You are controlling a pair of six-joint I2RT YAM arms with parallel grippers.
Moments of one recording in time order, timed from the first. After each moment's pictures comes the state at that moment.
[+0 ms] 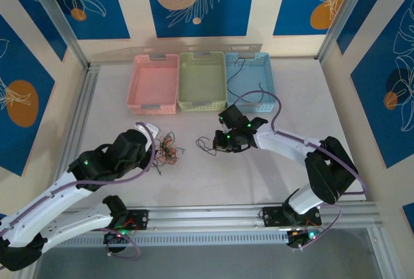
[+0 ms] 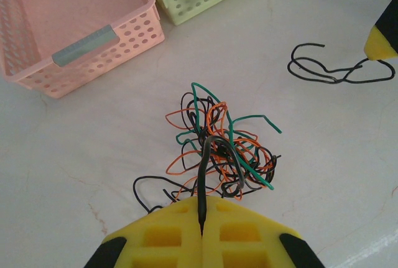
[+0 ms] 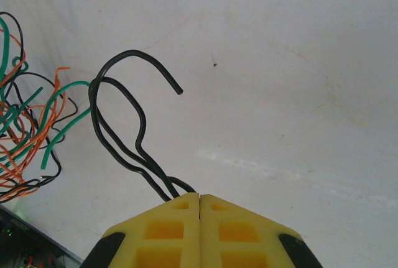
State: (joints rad) left arm -0.87 0.76 0.92 -0.96 -0.35 -0.18; right arm 0.70 1.52 0.94 -0.51 -0.26 0.77
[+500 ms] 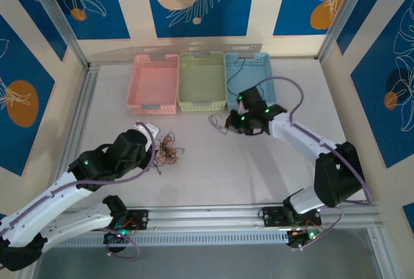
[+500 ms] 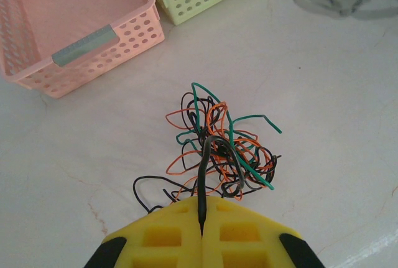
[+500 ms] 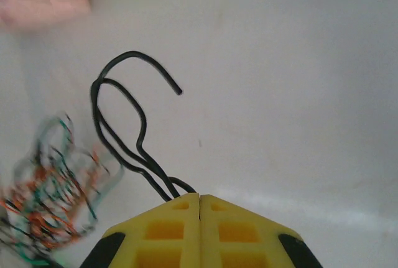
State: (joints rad) left arm -0.87 0.76 0.92 -0.96 -0.35 -0.18; right arm 0.44 1.45 1.08 -0.58 -0.27 0.73
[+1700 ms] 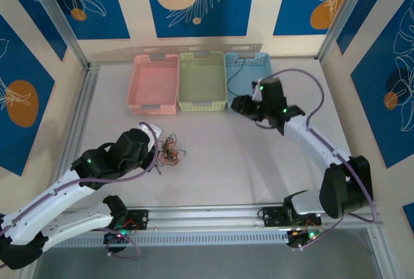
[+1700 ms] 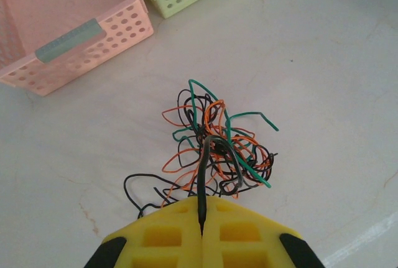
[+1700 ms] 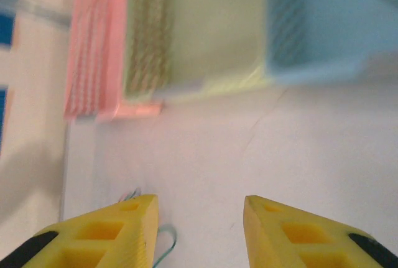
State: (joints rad) left arm -0.87 0.79 0.92 -0.95 -0.29 -0.18; right arm 0.42 1.32 0.91 -0.29 -0.41 0.70
